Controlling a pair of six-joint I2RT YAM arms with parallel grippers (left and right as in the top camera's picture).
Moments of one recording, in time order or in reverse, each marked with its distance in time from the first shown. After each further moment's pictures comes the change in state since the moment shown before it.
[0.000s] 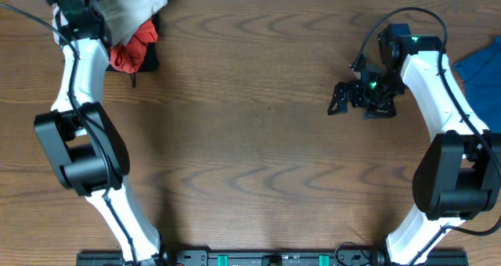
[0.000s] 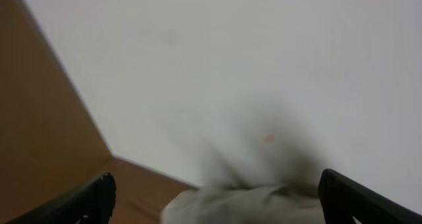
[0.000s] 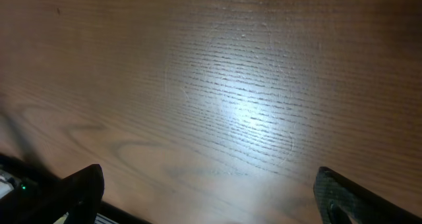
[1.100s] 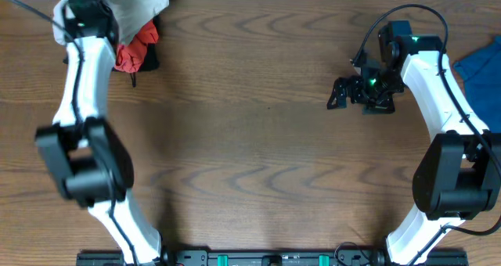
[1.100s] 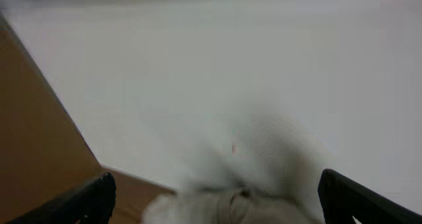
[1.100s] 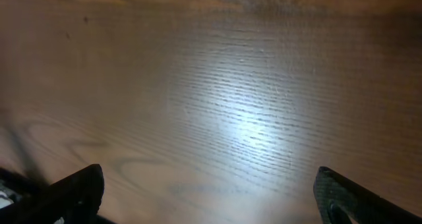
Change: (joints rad) left arm -0.054 -0.125 -0.009 -0.100 0.005 -0.001; right arm 0.001 0.000 0.000 0.060 -0.007 0.030
